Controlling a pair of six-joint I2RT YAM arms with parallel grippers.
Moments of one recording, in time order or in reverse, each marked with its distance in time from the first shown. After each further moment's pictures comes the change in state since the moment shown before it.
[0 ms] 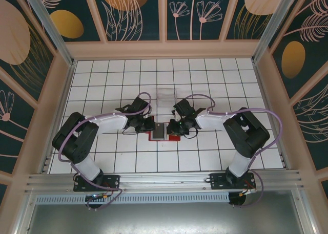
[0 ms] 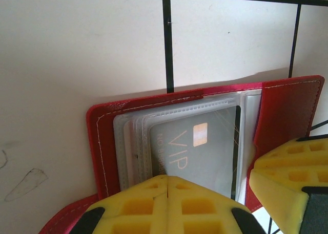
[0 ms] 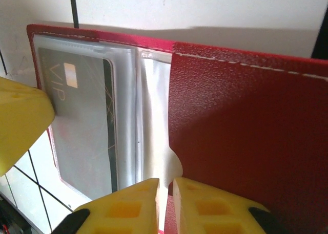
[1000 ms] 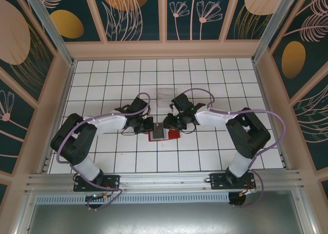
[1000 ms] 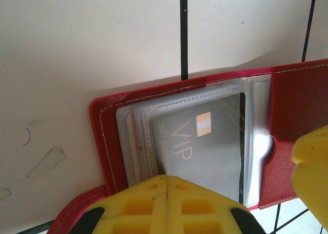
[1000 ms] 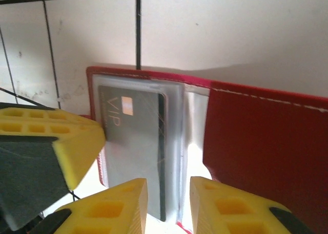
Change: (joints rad) left arm -0.001 -0.023 0.000 -0.050 -0.015 0.000; right arm 0.005 -0.013 0.104 -0.049 0.017 0.017
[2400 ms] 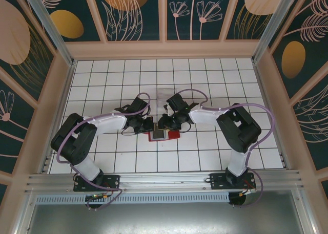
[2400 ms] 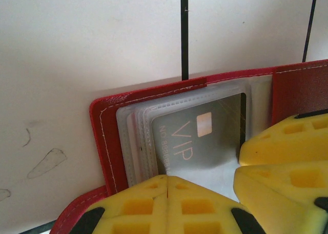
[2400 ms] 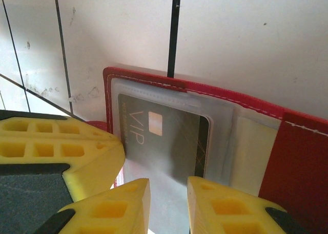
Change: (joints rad) left arm 0.000 0.002 0.000 0.002 0.001 0.001; right arm 0.026 0.111 0.055 0.051 -0.078 -0.001
